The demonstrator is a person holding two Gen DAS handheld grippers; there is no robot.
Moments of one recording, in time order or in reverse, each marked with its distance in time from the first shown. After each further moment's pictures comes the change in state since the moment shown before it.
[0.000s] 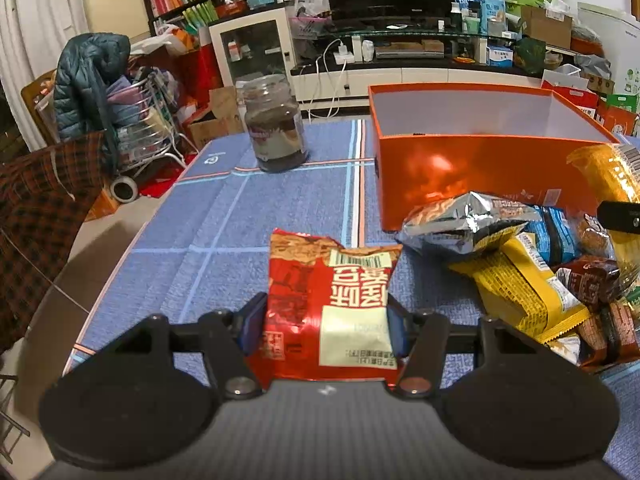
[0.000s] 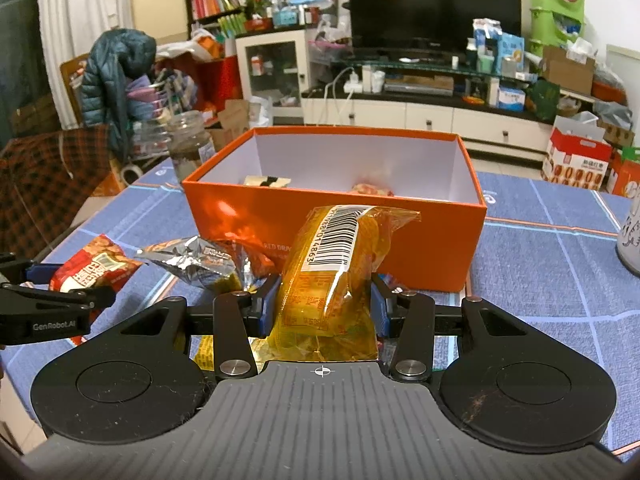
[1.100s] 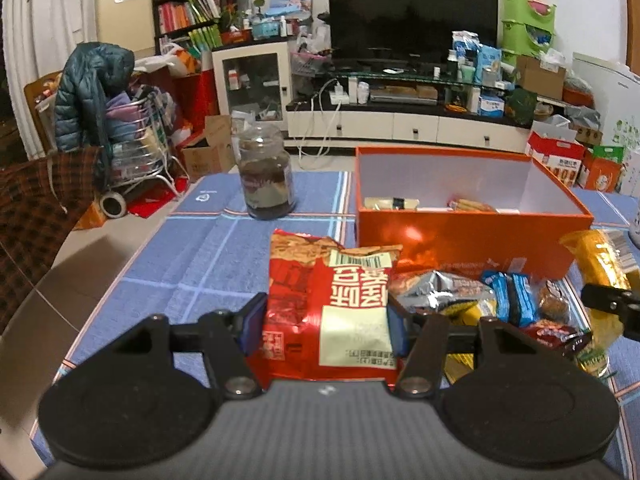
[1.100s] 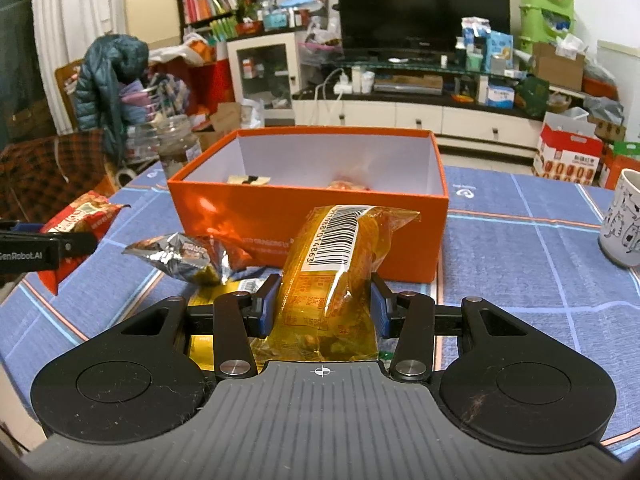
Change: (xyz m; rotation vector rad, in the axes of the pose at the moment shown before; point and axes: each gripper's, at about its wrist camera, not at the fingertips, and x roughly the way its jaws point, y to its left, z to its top) left arm -0.030 0.004 0.024 -0.084 -0.117 -0.057; right arm -0.020 -0.025 -0.006 0.020 -0.006 -0.010
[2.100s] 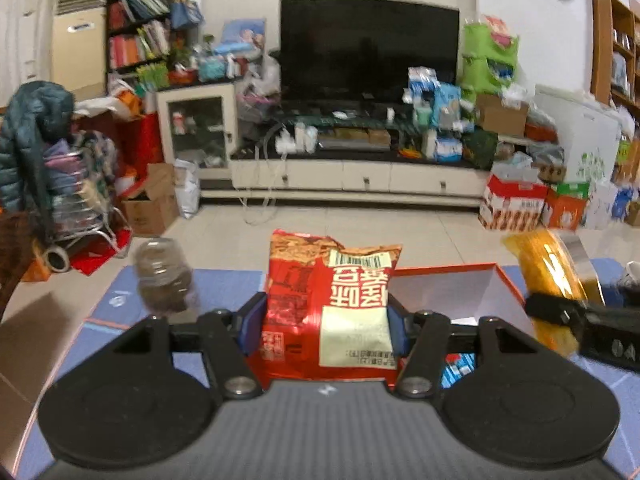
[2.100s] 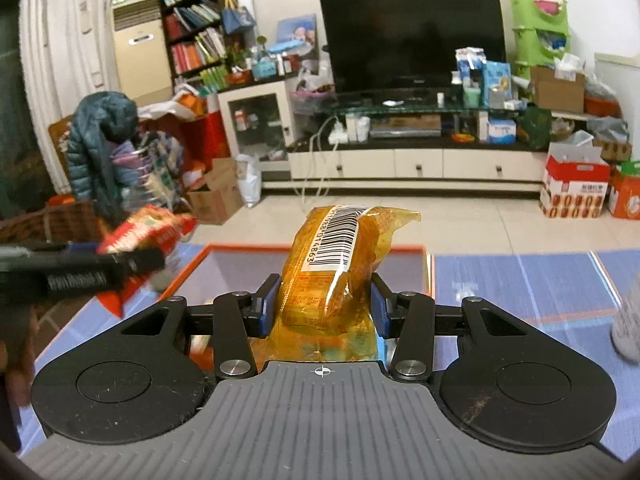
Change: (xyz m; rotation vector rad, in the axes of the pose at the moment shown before) left arm 0.089 -0.070 0.127 0.034 -0.088 -0.146; right arm 0.056 -0.039 0.127 0.059 -0.103 0.014
